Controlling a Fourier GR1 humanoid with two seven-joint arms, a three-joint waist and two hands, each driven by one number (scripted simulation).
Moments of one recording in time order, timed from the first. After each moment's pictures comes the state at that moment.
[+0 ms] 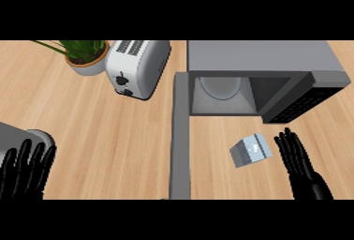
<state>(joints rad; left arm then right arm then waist) 0.44 0.01 0.06 -2.06 0.31 -0.29 -0.20 0.32 -0.03 0.05 -1.83 0.01 0.16 -0.28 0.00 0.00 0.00</state>
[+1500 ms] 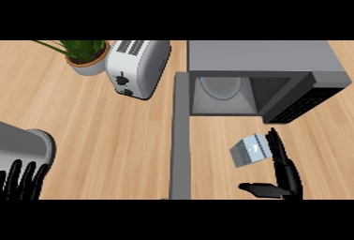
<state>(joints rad) 0.56 0.03 0.08 -2.04 0.33 -0.36 -0.31 -0.05 -0.09 -0.13 -0.87 0.10 0.06 -0.87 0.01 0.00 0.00</state>
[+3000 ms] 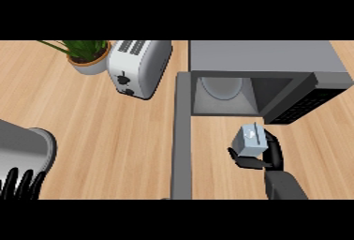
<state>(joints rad) 0.61 0.01 0.09 -2.06 0.34 -0.41 -0.31 -0.36 -0.07 -0.21 -0.50 0.11 -0.14 -1.01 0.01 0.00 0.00</state>
